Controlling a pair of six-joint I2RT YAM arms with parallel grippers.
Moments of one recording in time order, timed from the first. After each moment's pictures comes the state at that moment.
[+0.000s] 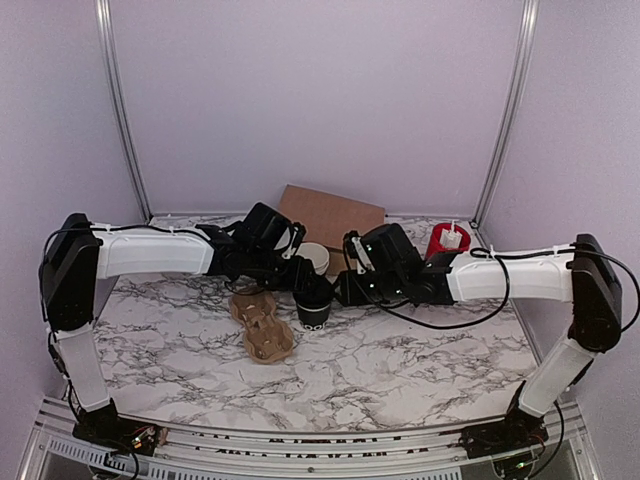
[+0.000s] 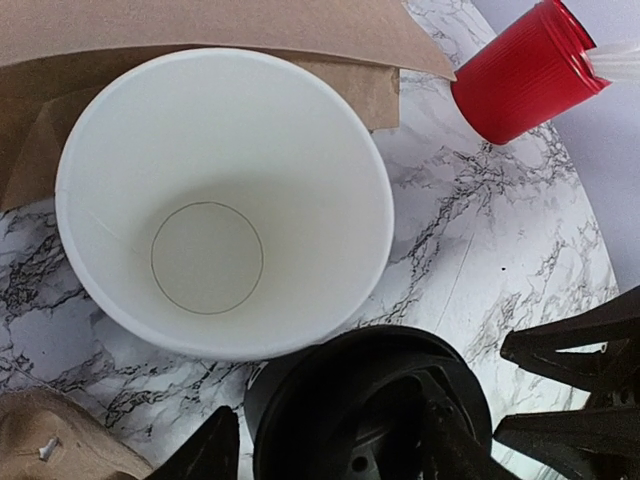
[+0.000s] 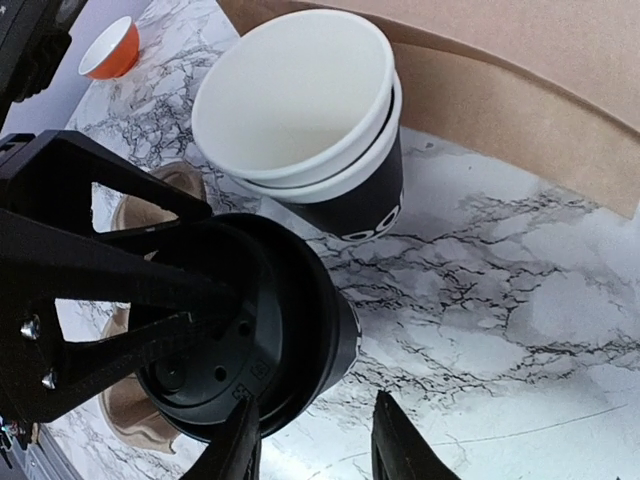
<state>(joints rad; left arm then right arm) -0.81 1.87 1.36 -0.29 0.12 -0.49 0.87 1.63 1.07 -0.15 0.06 0.55</state>
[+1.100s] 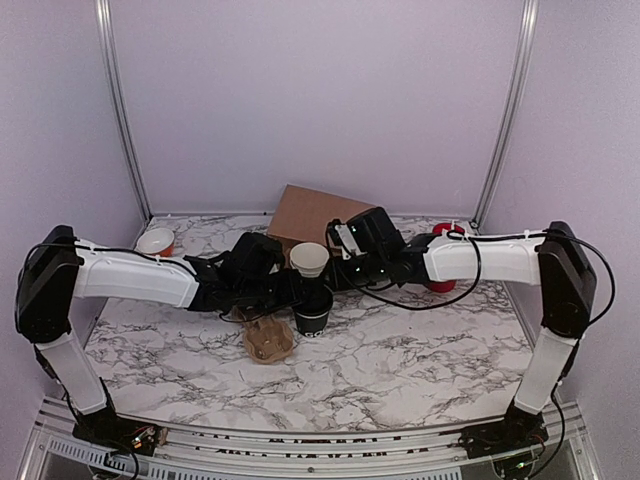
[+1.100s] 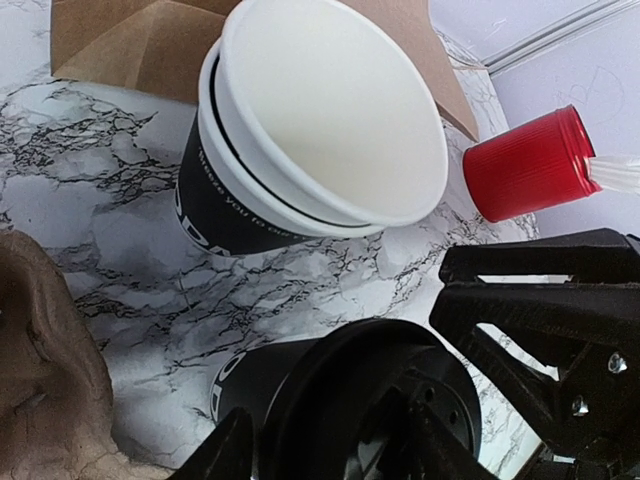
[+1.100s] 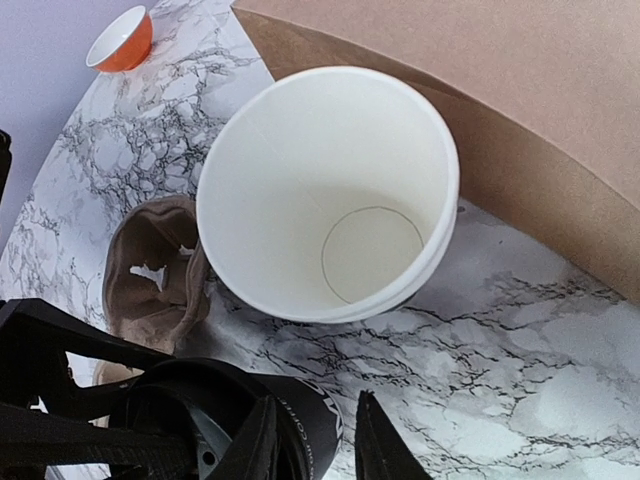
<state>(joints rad) -0.91 1.74 1.08 -0.02 -0.07 -0.92 0.80 1.80 1.26 -0.17 -0.05 0.43</state>
